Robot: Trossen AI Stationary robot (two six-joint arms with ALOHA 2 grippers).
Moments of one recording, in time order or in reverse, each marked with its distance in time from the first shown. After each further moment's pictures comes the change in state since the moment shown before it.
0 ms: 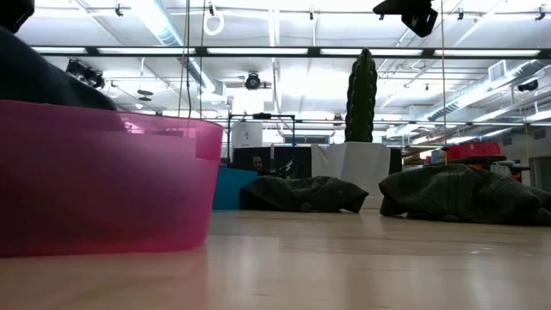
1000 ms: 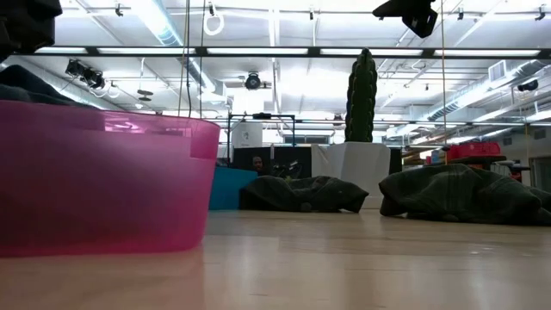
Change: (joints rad) left arm 0.069 0.001 0.000 -0.235 0.056 -0.116; right arm 0.000 0.000 0.000 -0.007 0.027 -0.003
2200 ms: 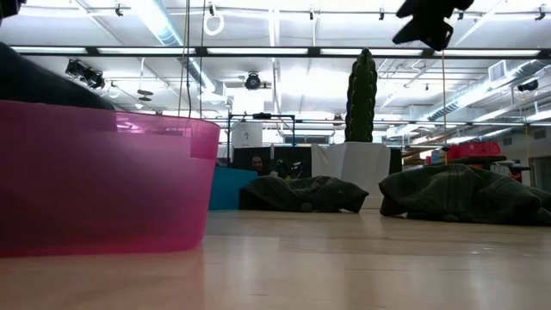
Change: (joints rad) left arm -0.034 -0.397 0.000 0.281 0.067 0.150; right arm 0.000 -0.001 0.000 -0.199 0.000 0.006
